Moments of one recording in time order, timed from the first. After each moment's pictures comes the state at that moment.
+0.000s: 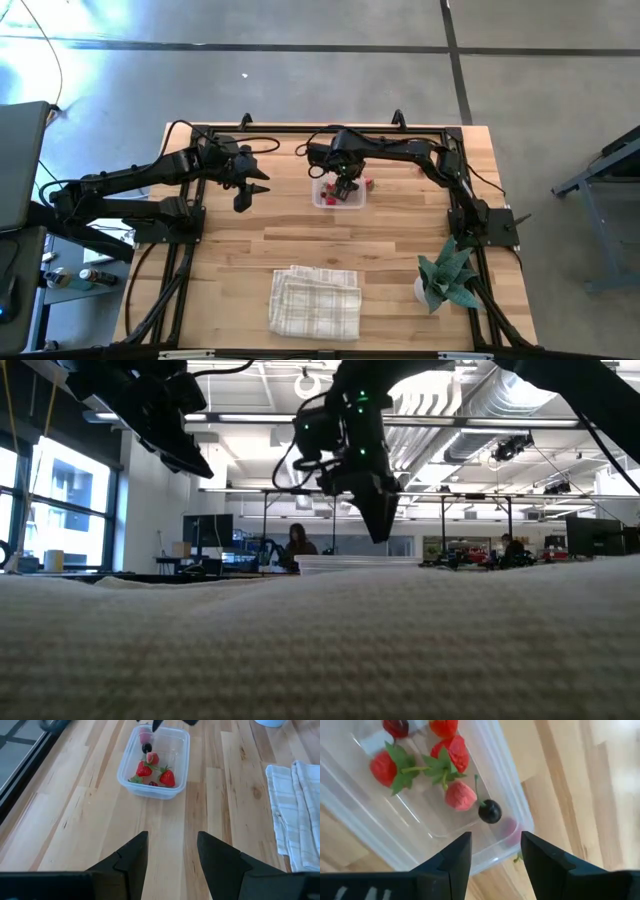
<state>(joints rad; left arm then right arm) 0.56 0.92 0.67 -0.47 0.28 0.18 -0.27 2.19 1.94 -1.41 0.15 0.21</state>
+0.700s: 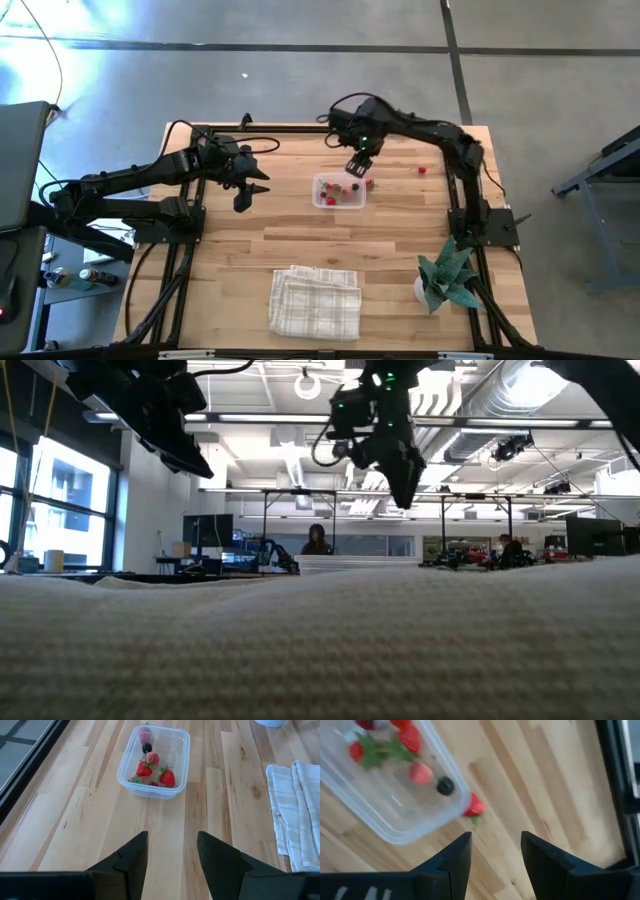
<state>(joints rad) 0.56 0.92 0.67 -0.47 0.28 0.18 -0.42 2.02 1.93 -1.51 0.10 0.10</state>
